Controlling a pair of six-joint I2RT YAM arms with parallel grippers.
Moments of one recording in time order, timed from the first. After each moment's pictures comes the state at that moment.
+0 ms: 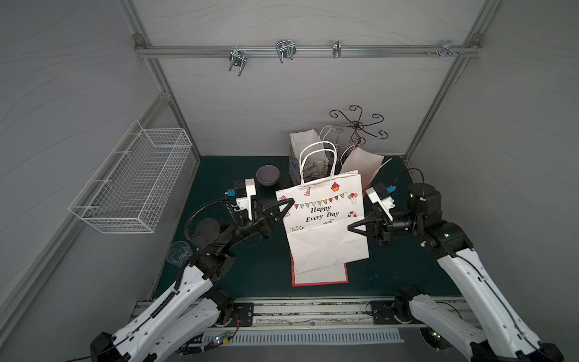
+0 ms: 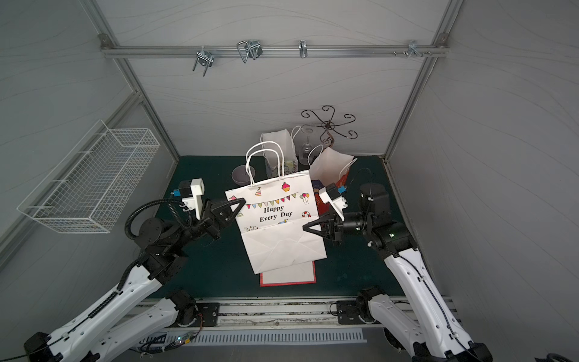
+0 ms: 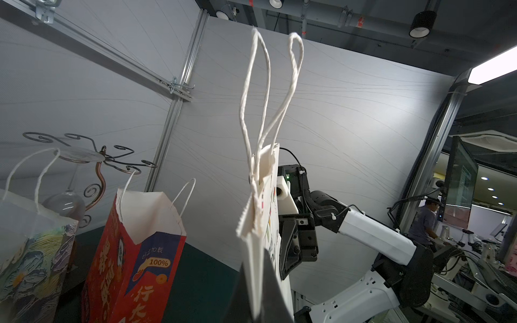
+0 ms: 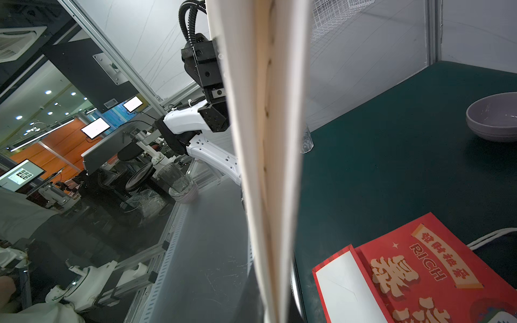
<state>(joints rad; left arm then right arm) -0.59 0.76 0.68 0.52 0.54 -0.60 0.36 0.87 1.01 -0.60 -1.27 0.01</state>
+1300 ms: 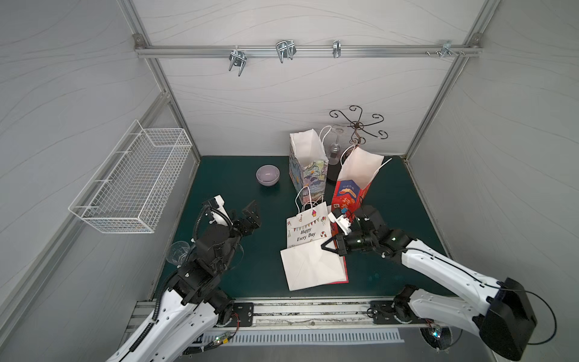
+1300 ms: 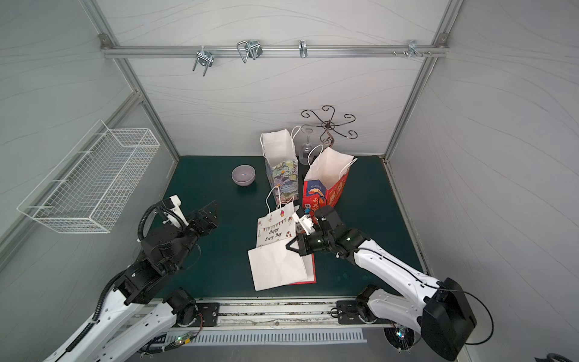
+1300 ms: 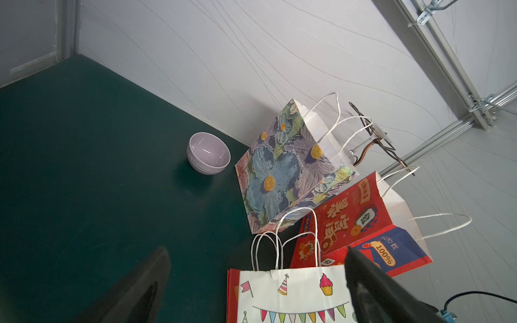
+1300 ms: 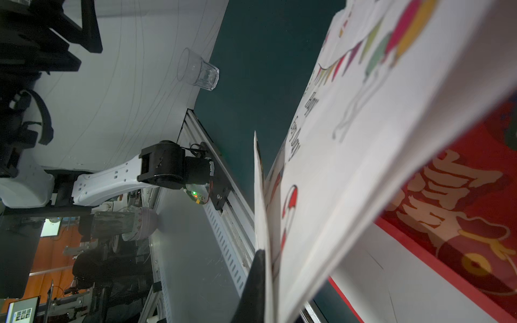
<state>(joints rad) -0.59 0.53 0.65 -0.34 -0.43 -0.71 0.71 1.09 0.69 -0.33 -0.66 0.51</state>
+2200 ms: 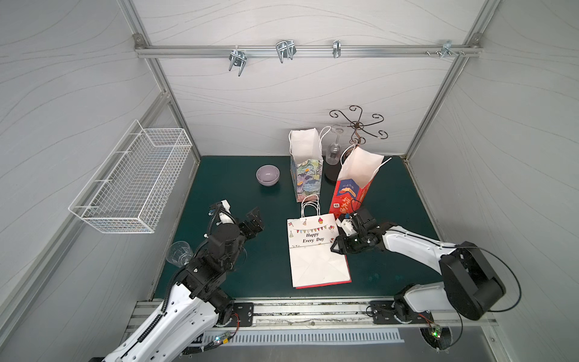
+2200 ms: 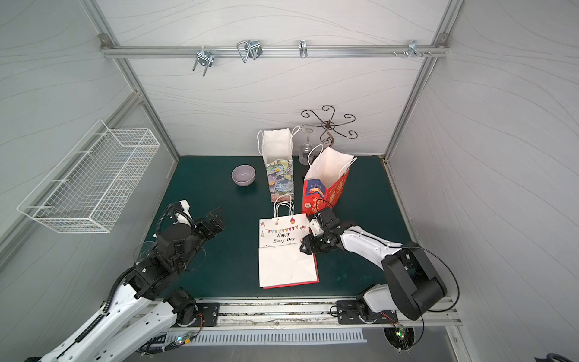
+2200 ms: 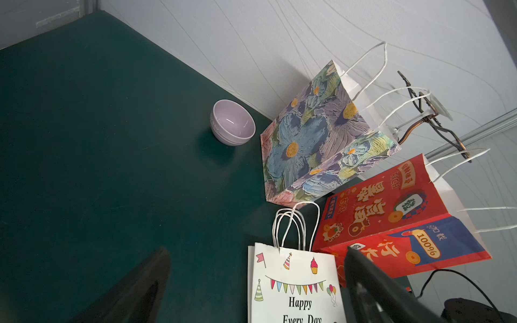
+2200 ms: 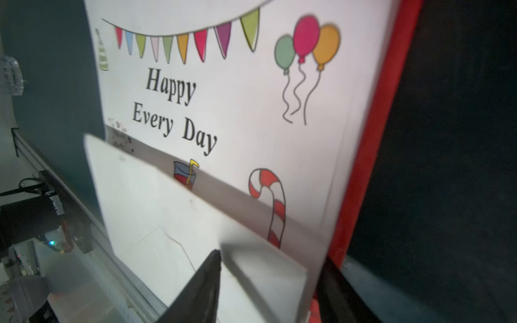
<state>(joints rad) -0.59 0.58 0.60 -0.40 -0.44 -0.79 0.57 1.35 0.67 -0.48 -0.39 0.36</state>
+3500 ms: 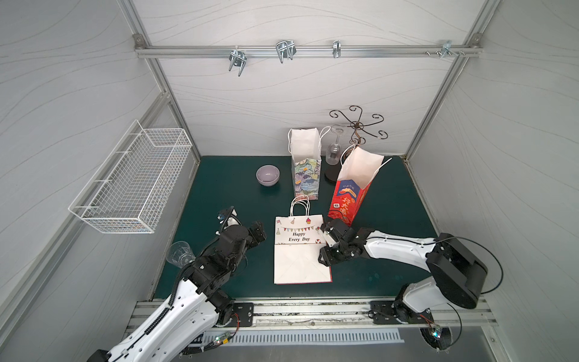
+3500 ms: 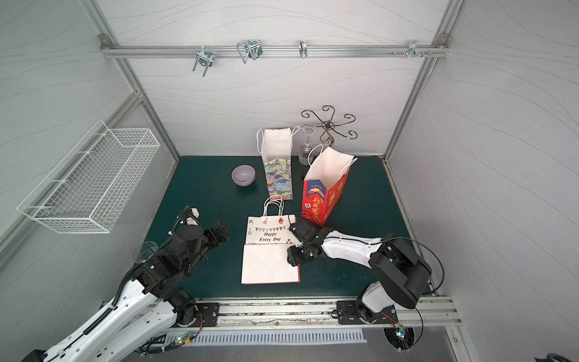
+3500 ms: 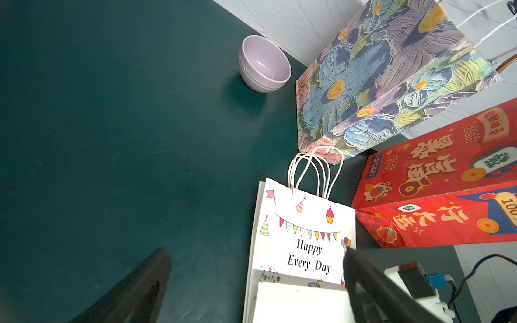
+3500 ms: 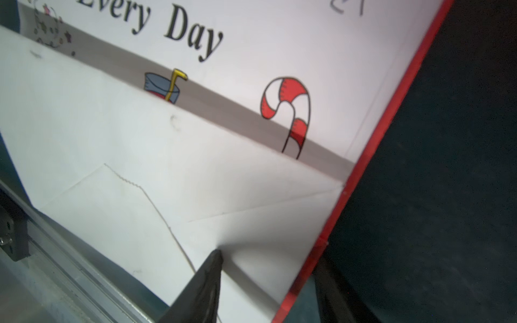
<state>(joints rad) -0.58 0.60 0.55 -0.55 -0.38 -0.84 0.91 1.51 0.74 -0.40 -0.22 0.48</state>
